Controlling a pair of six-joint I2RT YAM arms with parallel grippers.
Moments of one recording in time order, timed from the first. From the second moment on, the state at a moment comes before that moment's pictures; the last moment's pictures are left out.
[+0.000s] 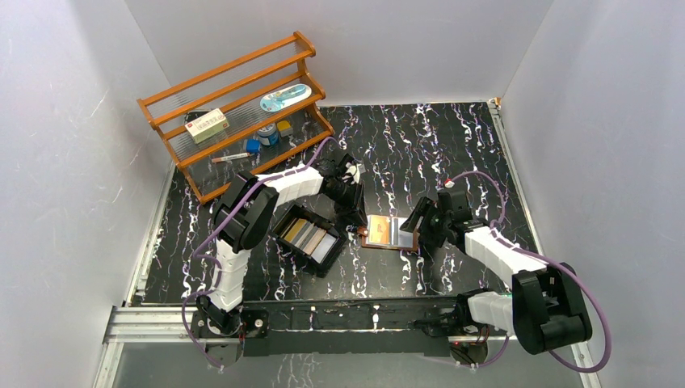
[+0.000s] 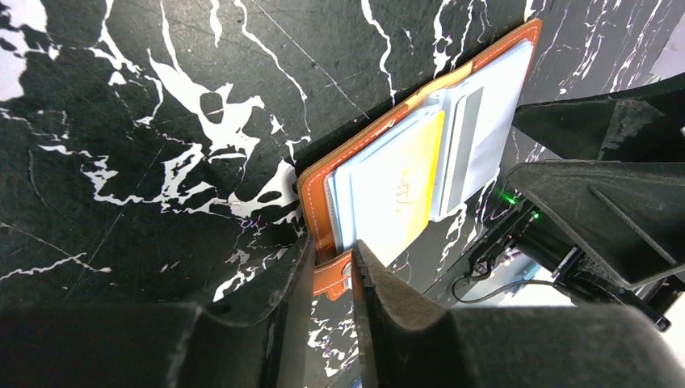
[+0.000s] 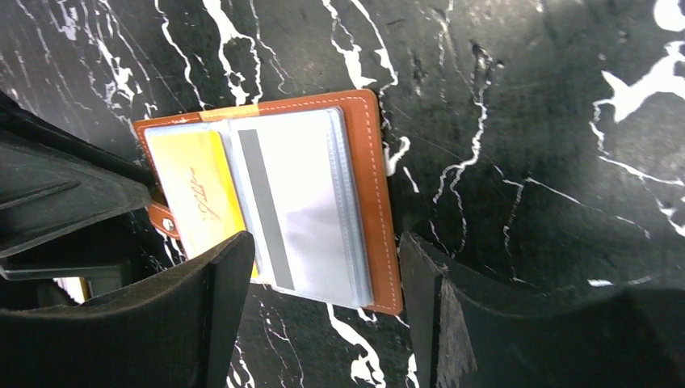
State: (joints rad) left arm -0.67 2.10 1.45 -0.49 0.55 -0.57; right arm 0.28 1.17 0.47 -0.22 -0.18 0.70
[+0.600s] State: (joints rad) left arm -0.68 2.10 1.45 -0.47 0.56 -0.58; right arm 0.25 1.07 0.45 -0.10 -0.36 0.80
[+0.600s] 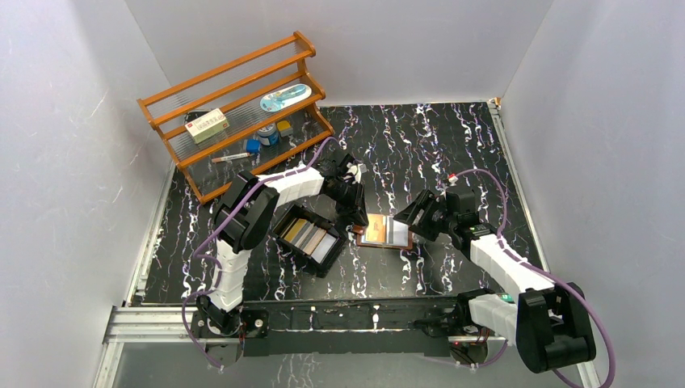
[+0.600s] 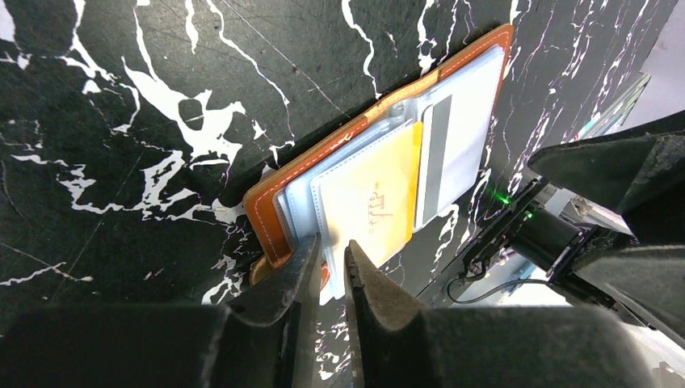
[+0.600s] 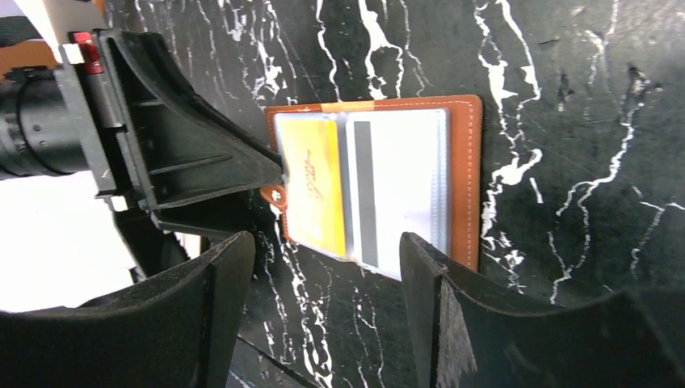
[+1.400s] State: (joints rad) left arm -0.68 2.10 1.49 -0.59 0.44 -0.52; right arm 0.24 1.15 0.46 -0.19 -0.30 0.66
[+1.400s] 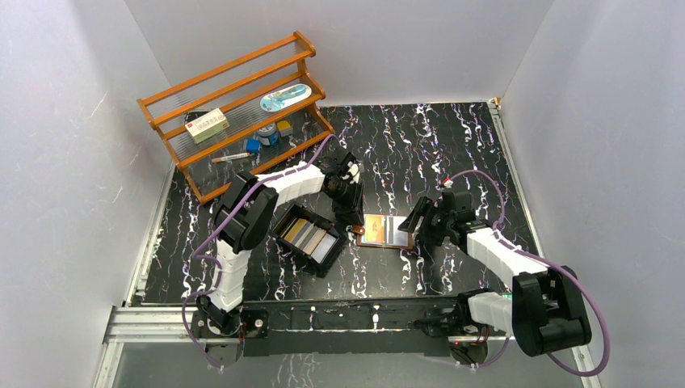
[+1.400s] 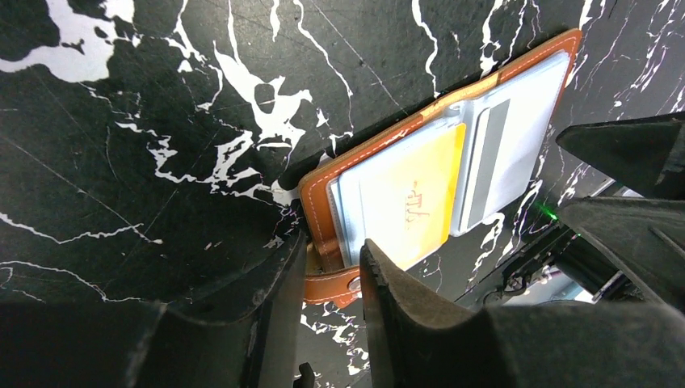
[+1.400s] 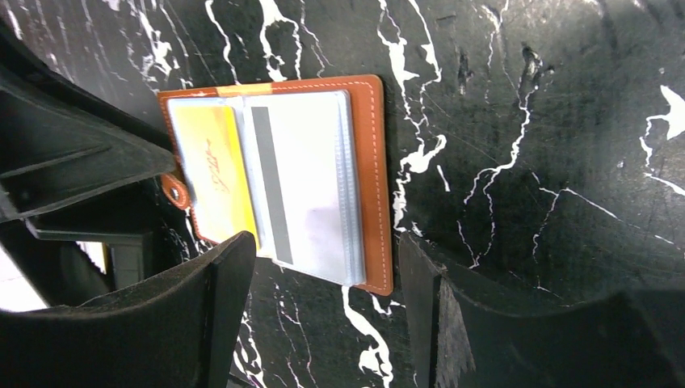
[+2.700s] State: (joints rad) left arm -0.67 2.10 1.47 -0.57 0.47 -0.54; right arm 0.21 1.09 0.36 0.17 -0.57 0.93
